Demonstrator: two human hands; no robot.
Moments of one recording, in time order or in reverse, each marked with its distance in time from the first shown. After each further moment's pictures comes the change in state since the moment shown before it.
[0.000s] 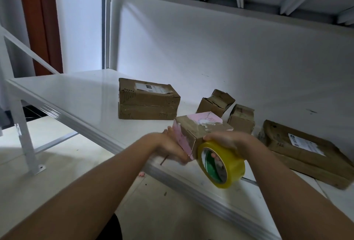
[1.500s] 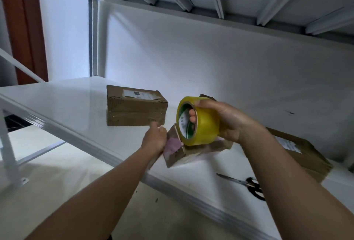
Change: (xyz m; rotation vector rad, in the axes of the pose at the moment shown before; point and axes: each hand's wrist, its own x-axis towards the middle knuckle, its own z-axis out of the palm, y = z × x) left_hand 0.027 0.000 0.015 -0.566 0.689 -0.041; right_hand -0.058 -0.026 -0.023 0.766 -0.277 -0.521
